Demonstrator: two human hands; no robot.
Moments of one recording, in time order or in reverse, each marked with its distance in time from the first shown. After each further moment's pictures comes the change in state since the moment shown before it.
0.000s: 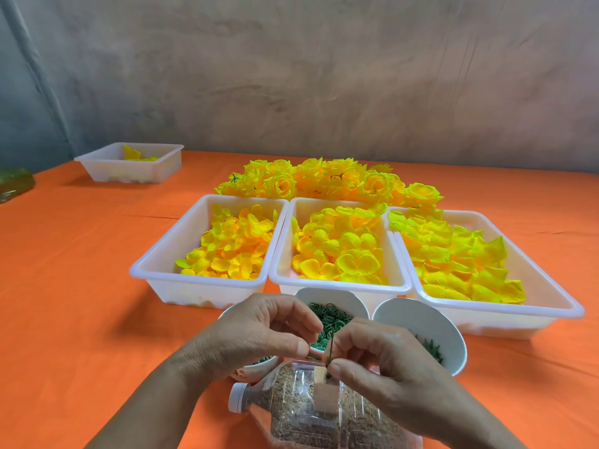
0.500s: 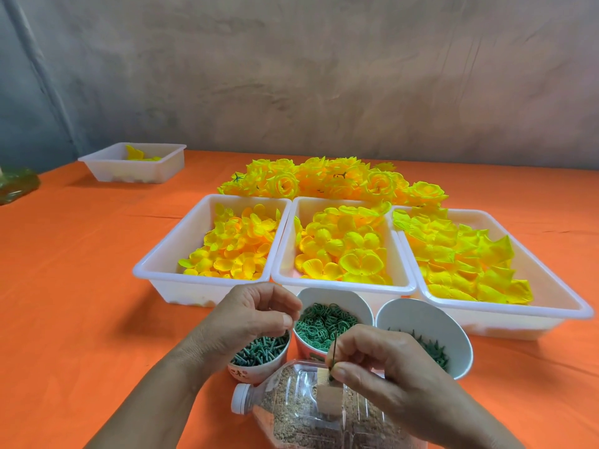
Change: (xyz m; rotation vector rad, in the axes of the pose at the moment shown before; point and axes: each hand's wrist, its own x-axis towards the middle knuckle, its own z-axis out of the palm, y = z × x) left_hand 0.008 -0.012 -0.014 -0.064 0.215 0.013; right_hand -0.001 0.005 0.000 0.053 -0.036 -0.026
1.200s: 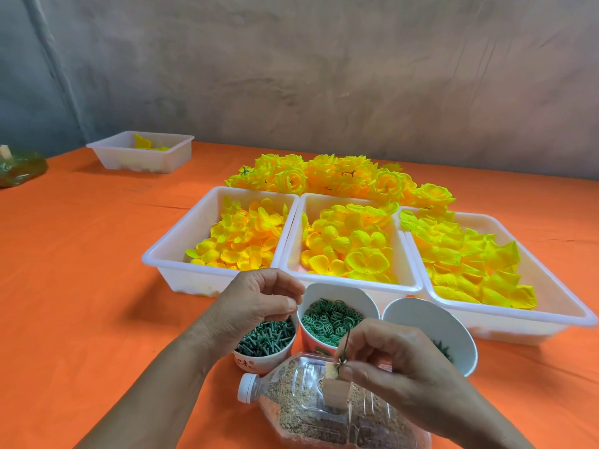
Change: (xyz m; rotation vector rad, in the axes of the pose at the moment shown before) left_hand 0.006 -0.002 -0.005 -0.066 0.070 0.007; right_hand 0.001 -0.003 0.002 0.000 0.027 0.026
